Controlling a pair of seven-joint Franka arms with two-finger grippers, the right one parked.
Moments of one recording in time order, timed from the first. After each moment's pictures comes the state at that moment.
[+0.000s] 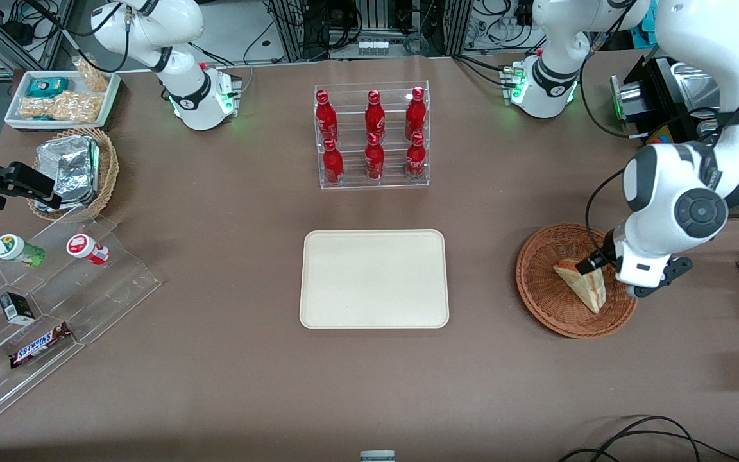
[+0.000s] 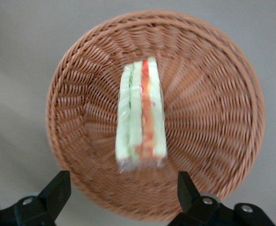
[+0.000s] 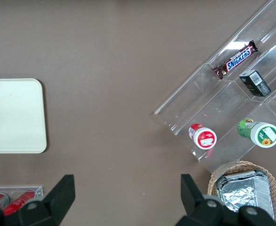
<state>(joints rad) -0.07 0.30 0.01 -1.98 0.07 2.15 -0.77</state>
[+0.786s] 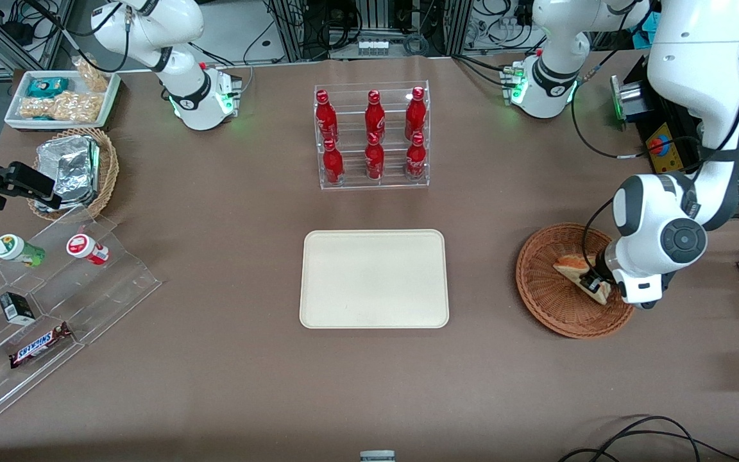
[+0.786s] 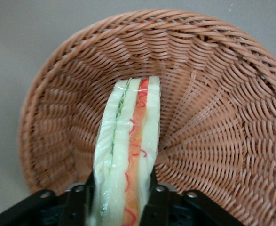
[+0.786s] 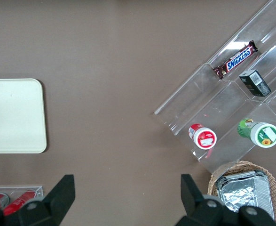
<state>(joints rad) -0.04 0.40 0.01 -1.94 0.05 2.17 -0.95</state>
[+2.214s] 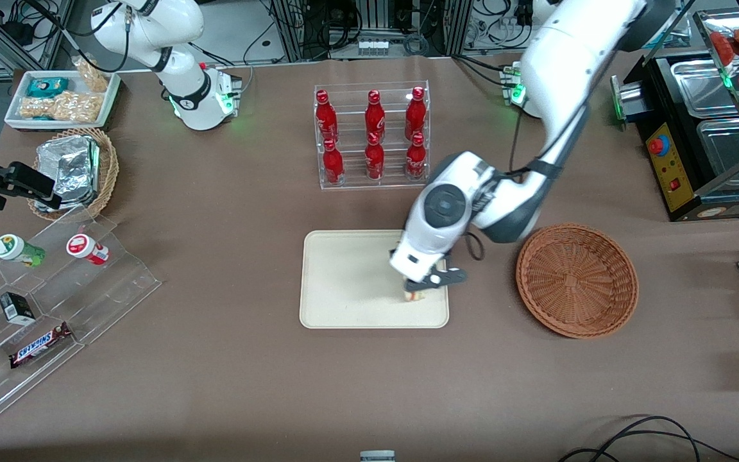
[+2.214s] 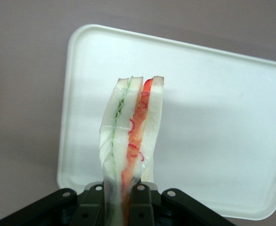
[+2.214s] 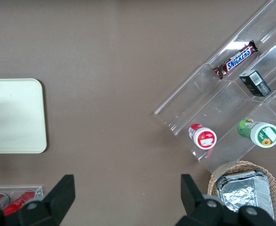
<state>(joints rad) -0.39 0.64 -0.34 -1.51 0.15 2.12 -0.89</state>
